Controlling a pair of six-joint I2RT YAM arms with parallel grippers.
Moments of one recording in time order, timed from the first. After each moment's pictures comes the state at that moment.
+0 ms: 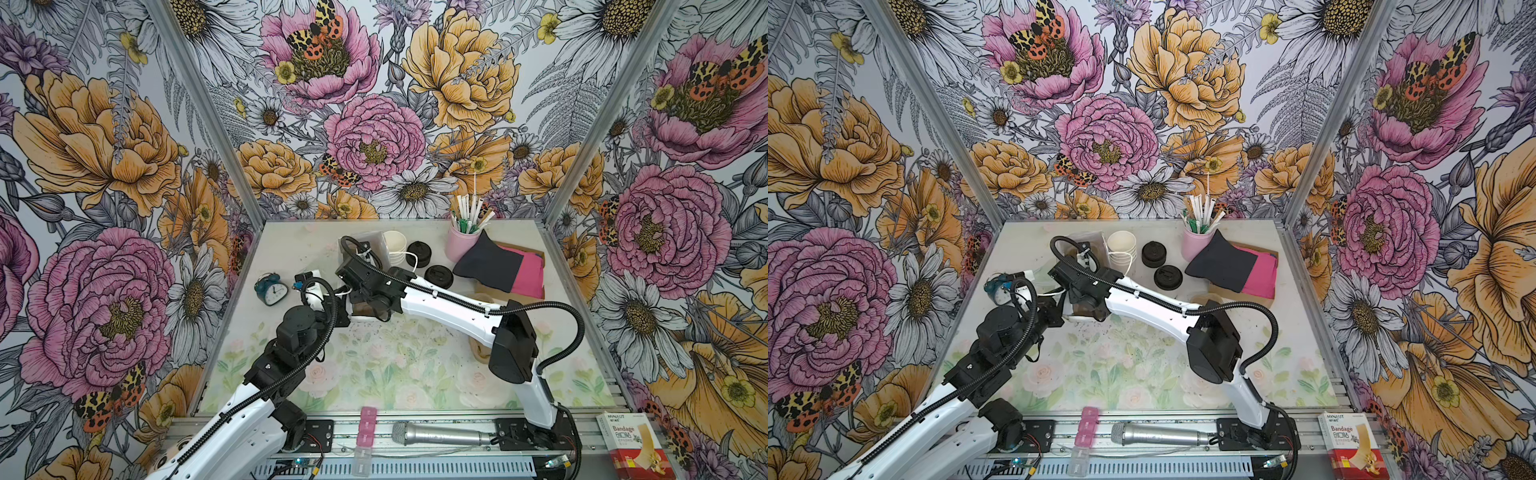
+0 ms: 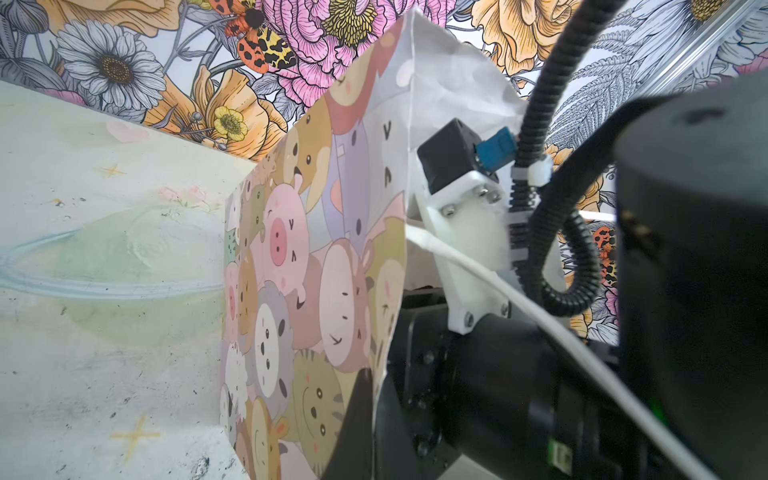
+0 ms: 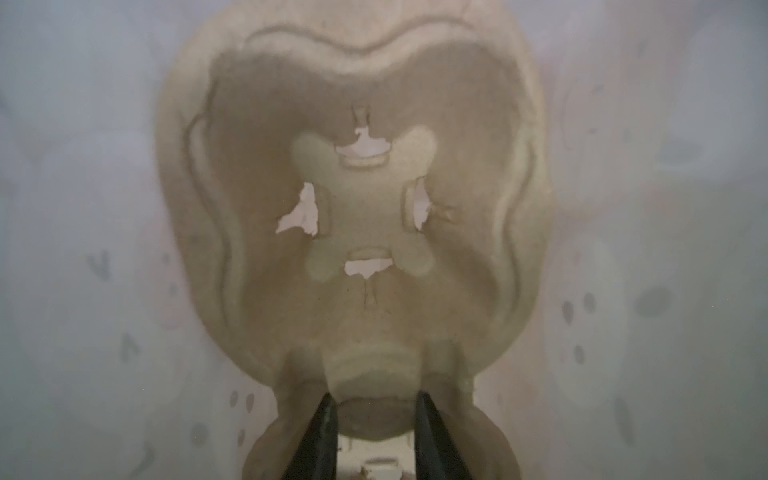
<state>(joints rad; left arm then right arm) -0.57 0.64 0.52 -0.11 -0.20 -0.57 1.04 2.12 2.00 -0.79 0.42 0.67</state>
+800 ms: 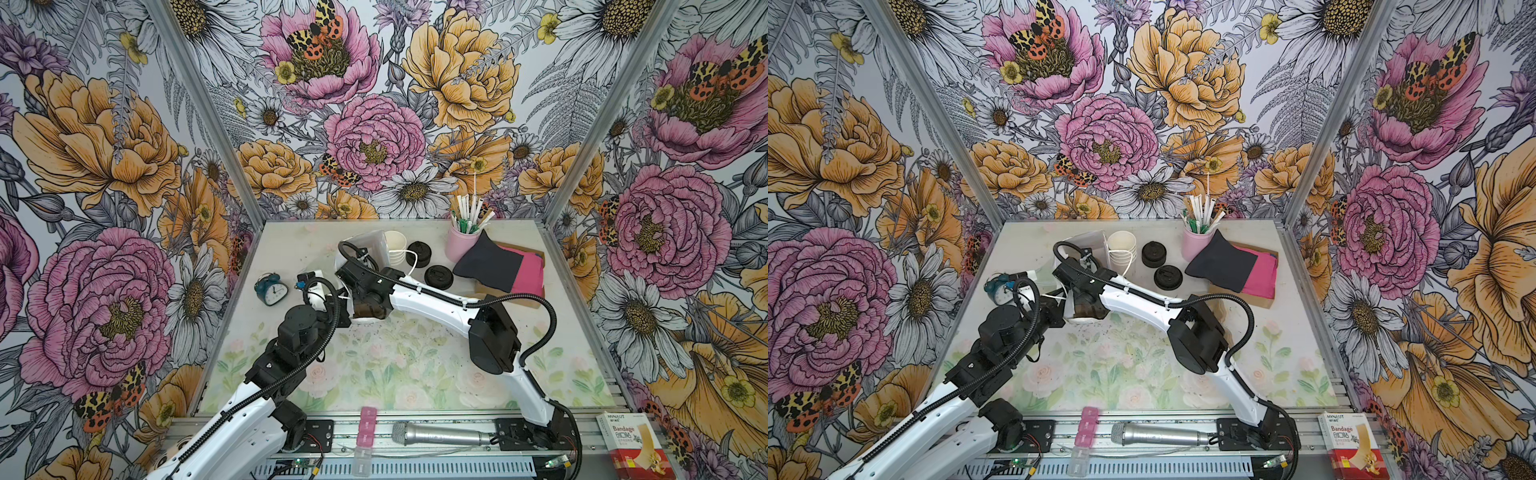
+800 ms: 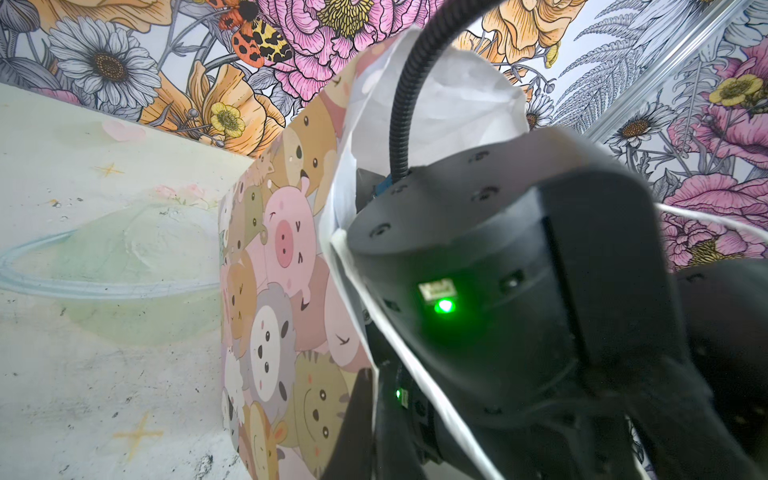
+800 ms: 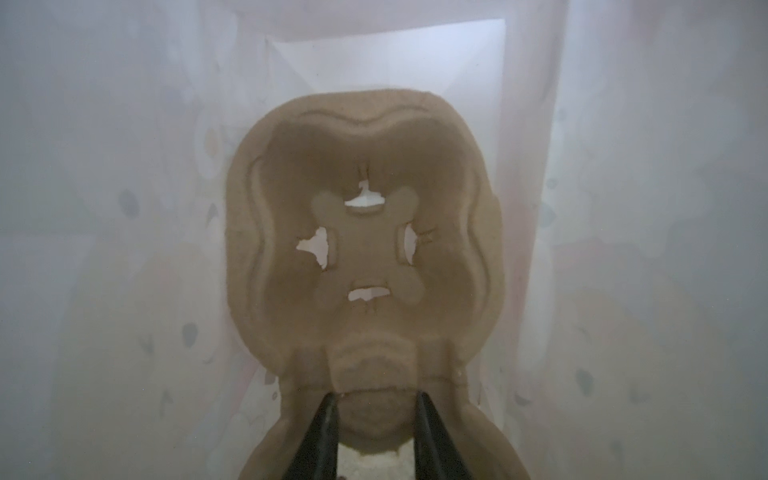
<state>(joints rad) -0.57 0.65 0.52 -0.11 -0.19 -0.55 0.99 2.28 2.06 -0.77 0.35 0.68</state>
